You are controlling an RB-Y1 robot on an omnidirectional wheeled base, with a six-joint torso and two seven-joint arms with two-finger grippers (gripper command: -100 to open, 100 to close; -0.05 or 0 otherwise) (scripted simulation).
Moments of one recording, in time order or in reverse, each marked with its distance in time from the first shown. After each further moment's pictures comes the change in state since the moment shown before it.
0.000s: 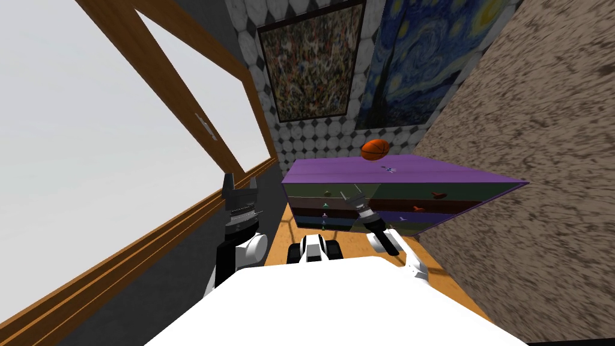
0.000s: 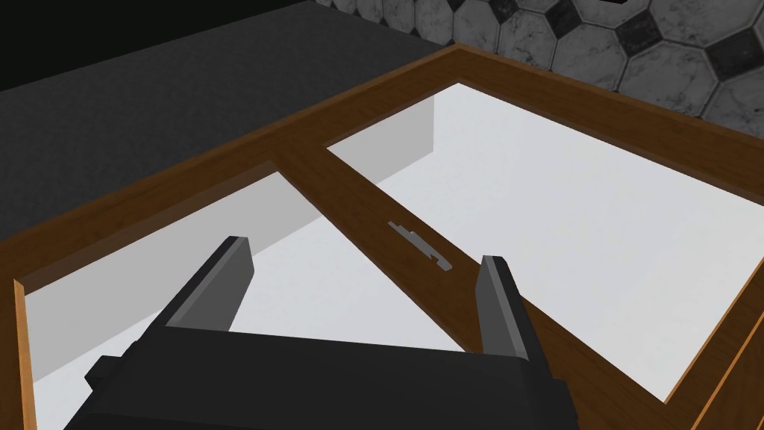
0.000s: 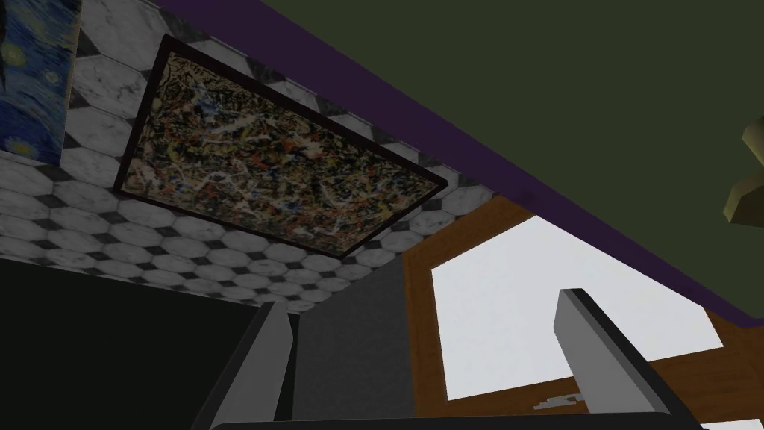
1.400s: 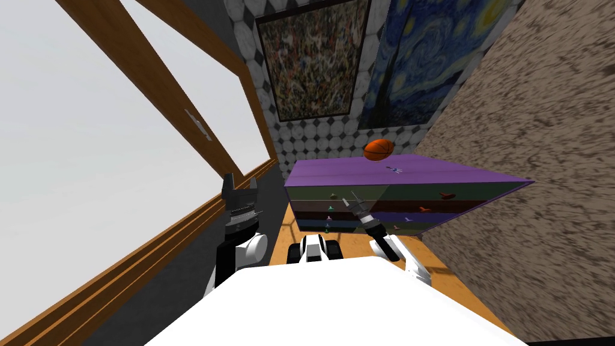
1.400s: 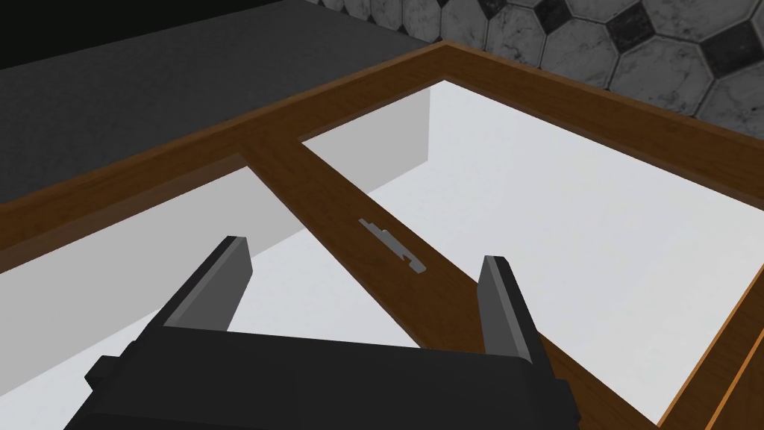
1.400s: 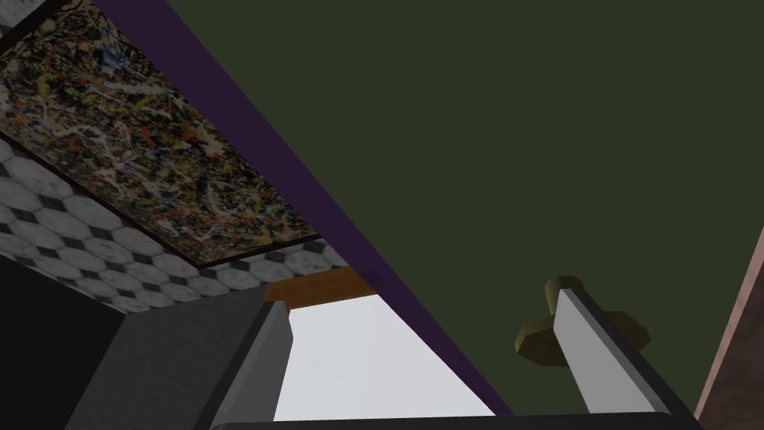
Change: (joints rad) left arm 0.000 0.000 0.000 0.000 0.000 0.000 0.000; right arm 0.013 0.020 -0.034 0.122 0.114 -0.033 0.375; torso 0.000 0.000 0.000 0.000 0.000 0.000
